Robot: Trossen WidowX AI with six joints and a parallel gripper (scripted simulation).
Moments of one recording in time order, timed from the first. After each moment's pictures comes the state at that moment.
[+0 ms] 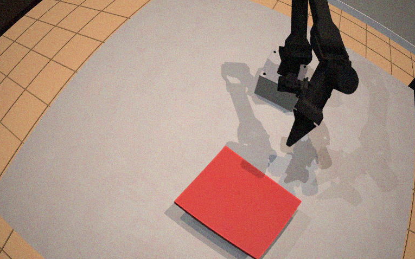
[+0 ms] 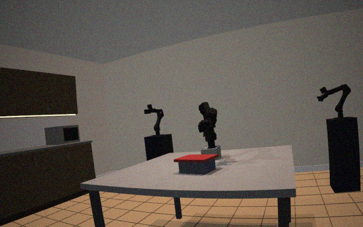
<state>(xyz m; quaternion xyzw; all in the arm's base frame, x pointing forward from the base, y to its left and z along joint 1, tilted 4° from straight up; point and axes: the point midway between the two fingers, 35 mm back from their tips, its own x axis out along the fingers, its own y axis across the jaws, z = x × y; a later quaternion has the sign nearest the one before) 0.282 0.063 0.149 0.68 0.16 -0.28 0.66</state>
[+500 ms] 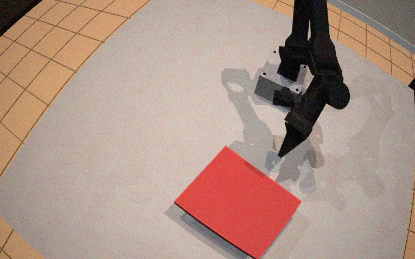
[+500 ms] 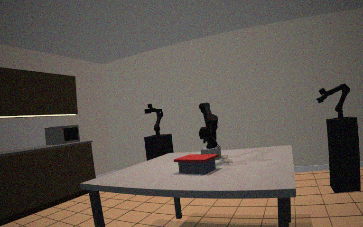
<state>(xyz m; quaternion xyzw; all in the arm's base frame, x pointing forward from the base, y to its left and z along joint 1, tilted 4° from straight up) 0.290 0.061 0.101 0.70 0.13 -0.29 0.64</state>
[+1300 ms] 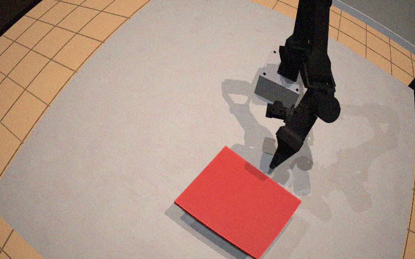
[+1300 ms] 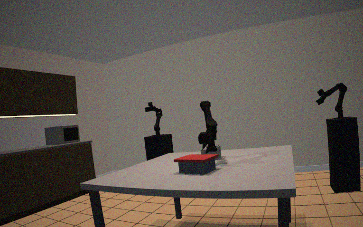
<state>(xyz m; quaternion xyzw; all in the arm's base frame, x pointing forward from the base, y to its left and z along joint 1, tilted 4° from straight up) 0.307 0.055 0.066 0.69 0.14 -0.29 0.64</state>
